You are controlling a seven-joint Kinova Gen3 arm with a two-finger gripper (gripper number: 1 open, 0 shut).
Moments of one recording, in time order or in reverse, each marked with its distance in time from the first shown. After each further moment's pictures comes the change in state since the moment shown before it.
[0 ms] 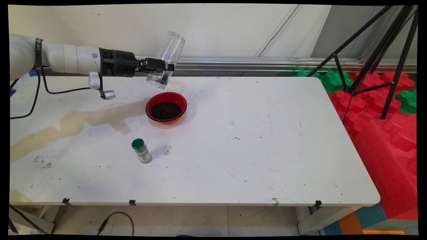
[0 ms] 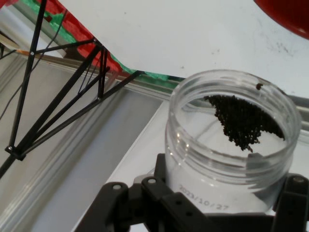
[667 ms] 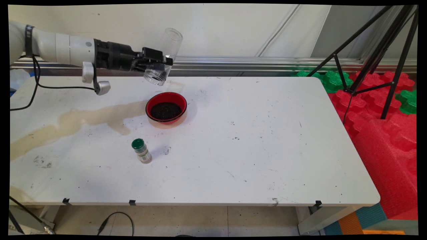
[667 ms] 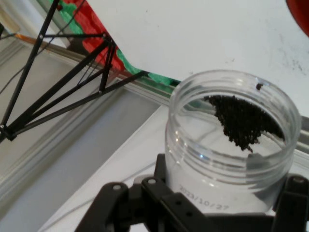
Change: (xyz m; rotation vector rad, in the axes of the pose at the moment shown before) arm -0.020 -0.023 -0.015 -0.008 0.035 -0.169
